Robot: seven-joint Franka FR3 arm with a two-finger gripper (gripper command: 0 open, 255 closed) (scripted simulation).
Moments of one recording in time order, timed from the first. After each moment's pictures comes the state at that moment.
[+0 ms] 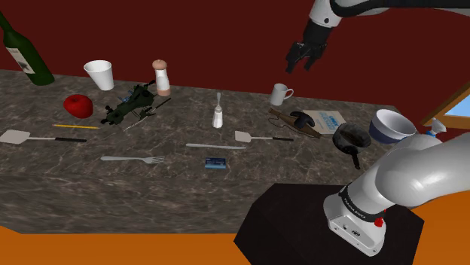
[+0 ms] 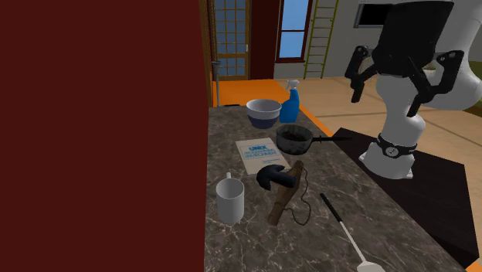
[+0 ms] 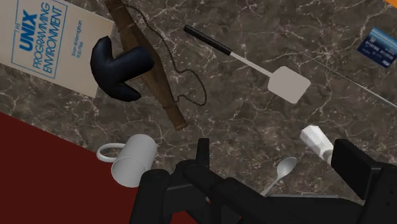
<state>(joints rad) -0.06 -0.47 -0.08 -2.29 -0.01 1.90 0.07</state>
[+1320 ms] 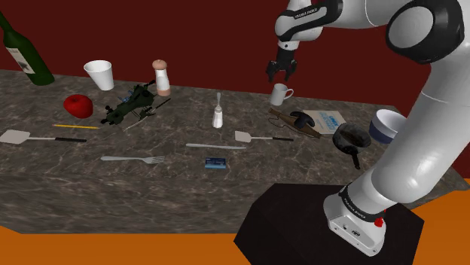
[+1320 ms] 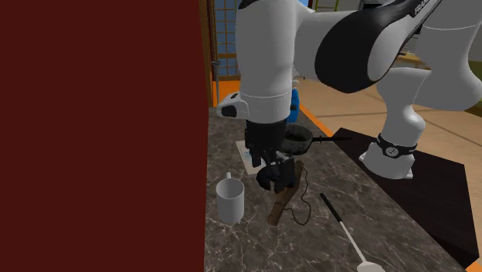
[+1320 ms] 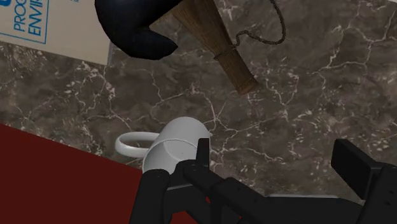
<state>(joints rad) -0.16 0.30 -0.20 -1.82 0.07 2.02 -0.01</state>
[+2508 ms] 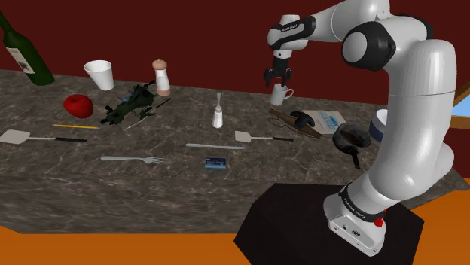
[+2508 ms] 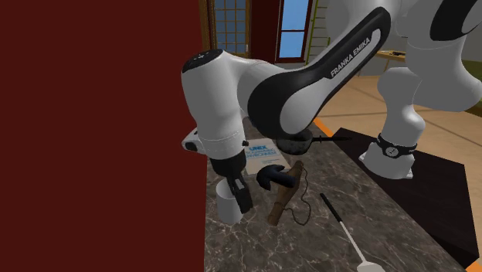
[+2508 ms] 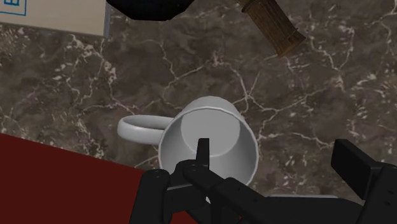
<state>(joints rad) -0.25 0.62 -0.20 -1.51 0.12 1.95 -0.02</state>
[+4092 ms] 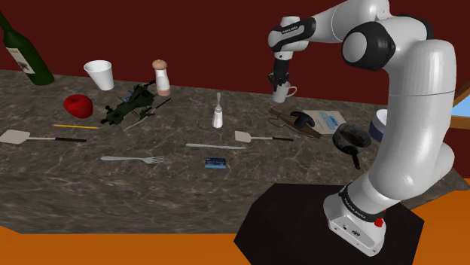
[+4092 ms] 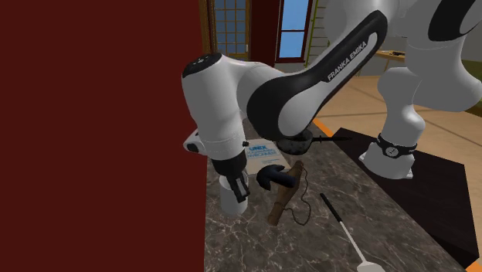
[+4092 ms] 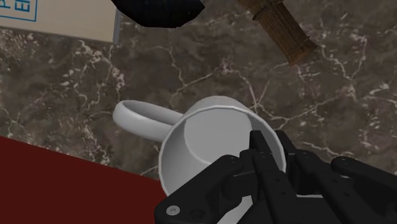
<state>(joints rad) -0.26 0.63 -0.20 -1.52 0.10 1.94 -0.03</state>
